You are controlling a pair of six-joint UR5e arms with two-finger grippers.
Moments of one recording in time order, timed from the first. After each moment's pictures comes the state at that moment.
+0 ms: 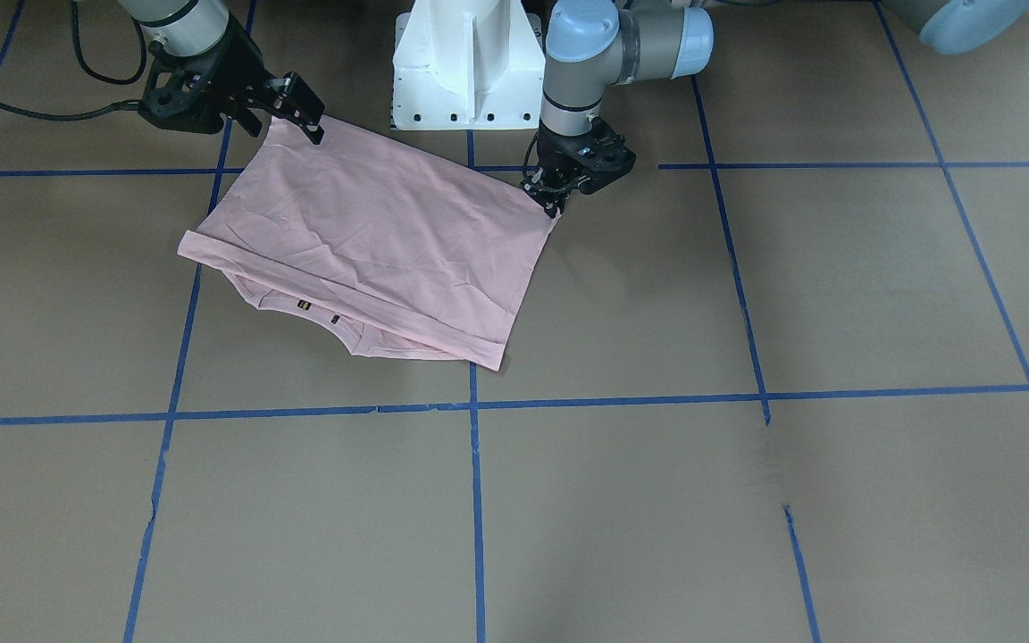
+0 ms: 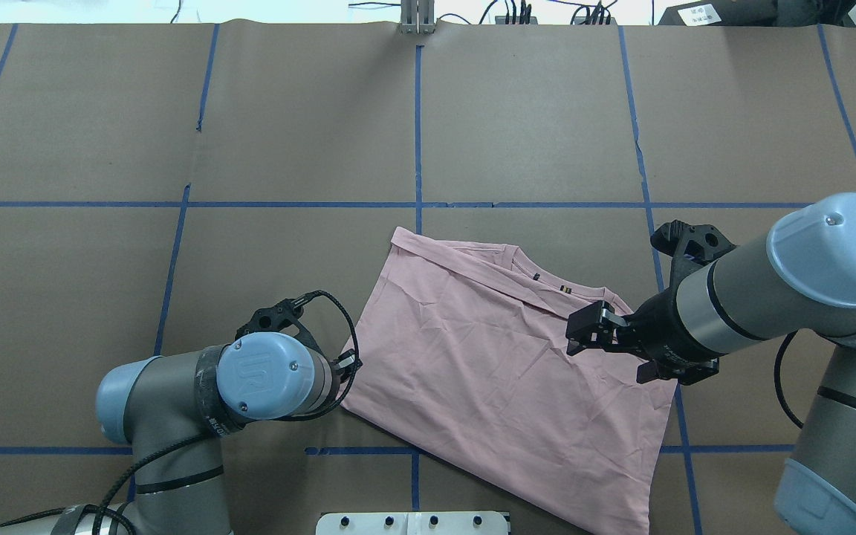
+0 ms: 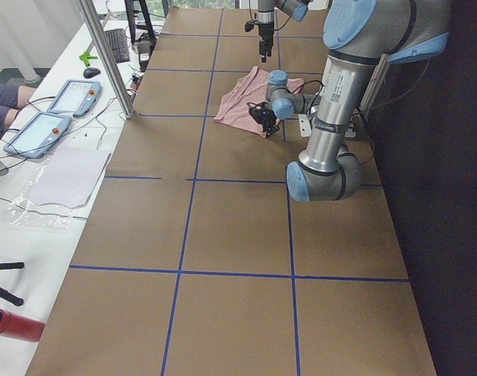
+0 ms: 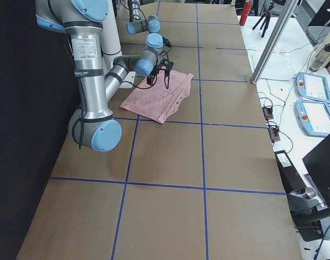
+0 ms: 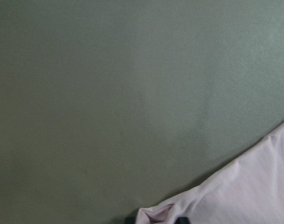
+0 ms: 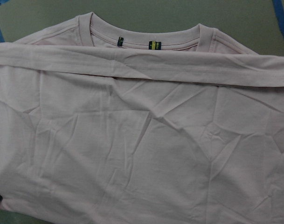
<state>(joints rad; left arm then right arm) -0.27 -2.05 -1.83 -1.65 -1.65 -1.98 0.55 -1.43 2.24 -1.46 2.09 1.58</state>
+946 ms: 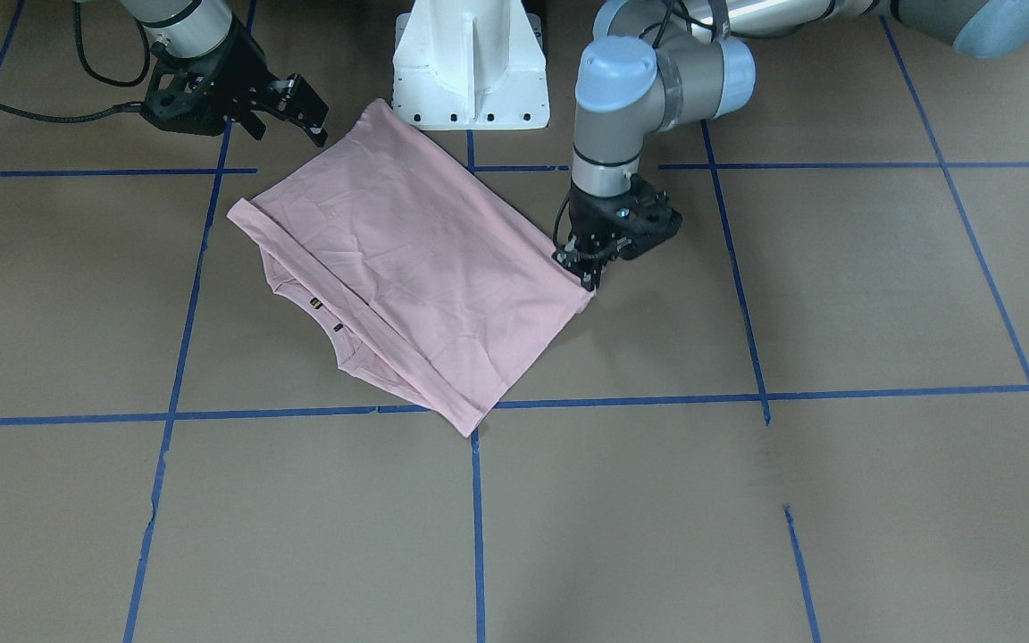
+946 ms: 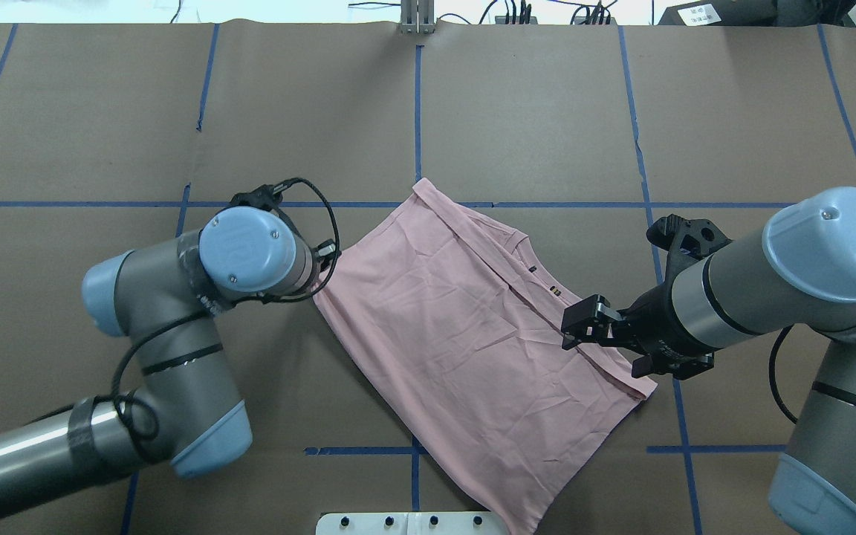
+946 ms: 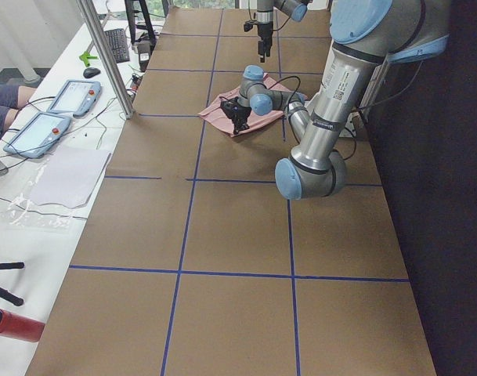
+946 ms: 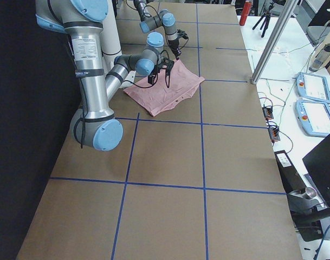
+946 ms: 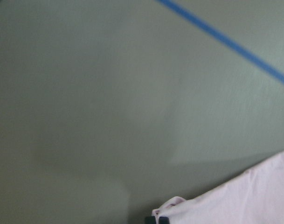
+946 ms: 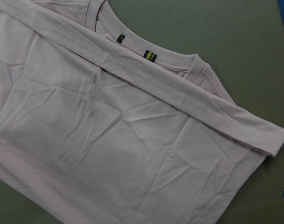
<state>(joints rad) -0.52 -2.15 -1.68 -1.68 -1.64 -1.81 0.56 -1.41 2.23 -1.46 2.09 1.58</state>
